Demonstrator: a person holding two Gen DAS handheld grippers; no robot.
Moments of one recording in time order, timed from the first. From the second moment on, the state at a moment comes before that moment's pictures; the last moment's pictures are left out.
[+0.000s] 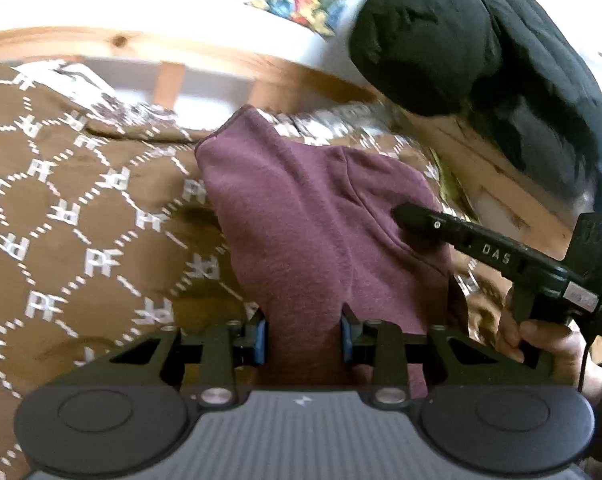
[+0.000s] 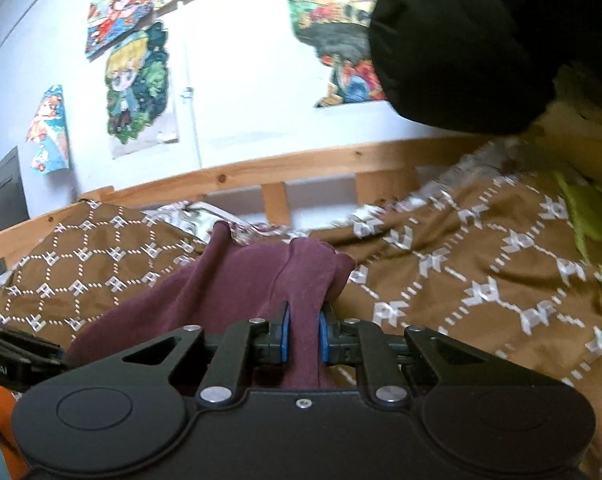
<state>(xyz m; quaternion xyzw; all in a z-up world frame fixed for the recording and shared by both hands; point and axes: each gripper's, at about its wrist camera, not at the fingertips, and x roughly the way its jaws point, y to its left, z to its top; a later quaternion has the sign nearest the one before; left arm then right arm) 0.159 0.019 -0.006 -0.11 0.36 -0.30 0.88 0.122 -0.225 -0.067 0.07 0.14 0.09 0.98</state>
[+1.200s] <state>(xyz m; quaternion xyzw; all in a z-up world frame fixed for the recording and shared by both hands) 0.212 0.074 -0.024 -0.18 0.38 -0.14 0.90 0.199 -0.192 -0.061 0.07 0.16 0.07 0.98</state>
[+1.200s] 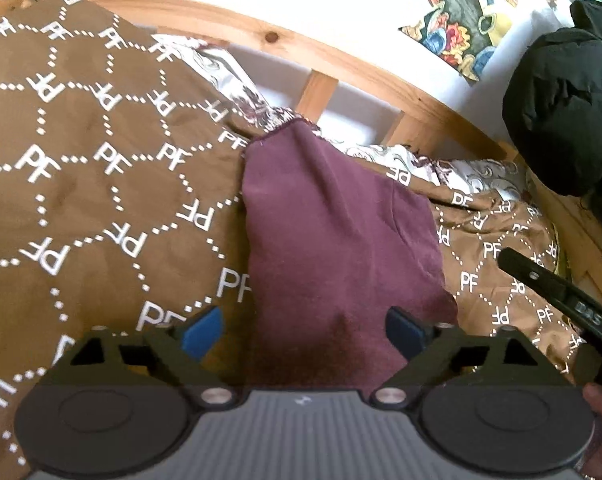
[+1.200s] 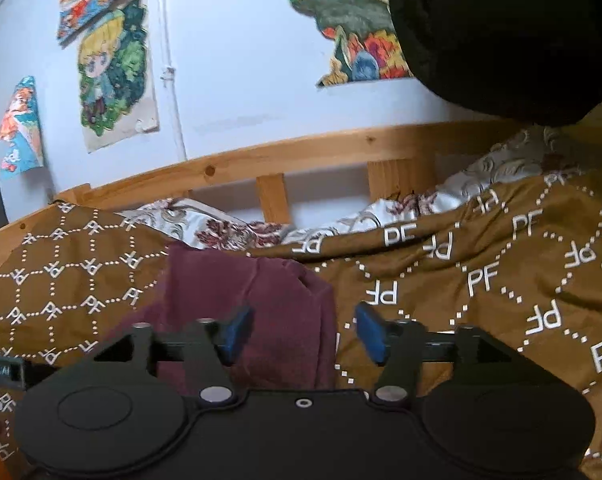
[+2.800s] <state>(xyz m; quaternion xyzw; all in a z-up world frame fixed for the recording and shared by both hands) 0.025 0.050 0.038 0.00 0.28 -0.10 0.95 -0.025 -0.188 -0.046 0.10 0.11 0.06 0.99</state>
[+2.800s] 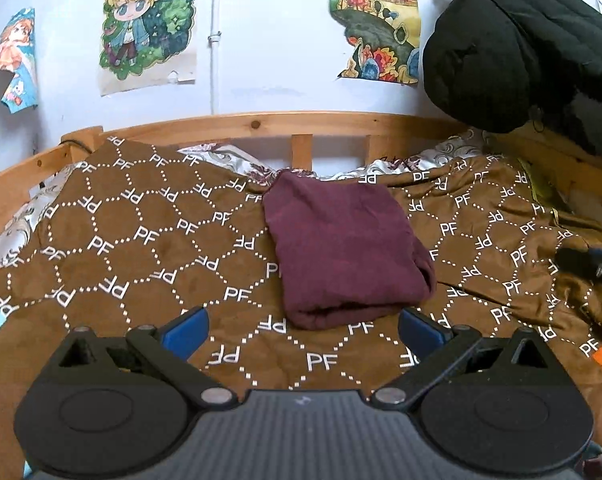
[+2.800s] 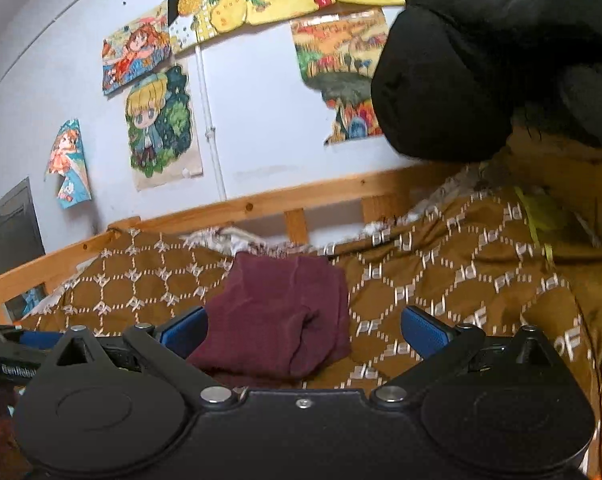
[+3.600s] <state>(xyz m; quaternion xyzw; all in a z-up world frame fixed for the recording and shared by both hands) 0.026 0.056 0.006 0.00 0.28 -0.10 0.95 -0.024 -0.164 -0.079 0.05 0.14 0.04 0.99</state>
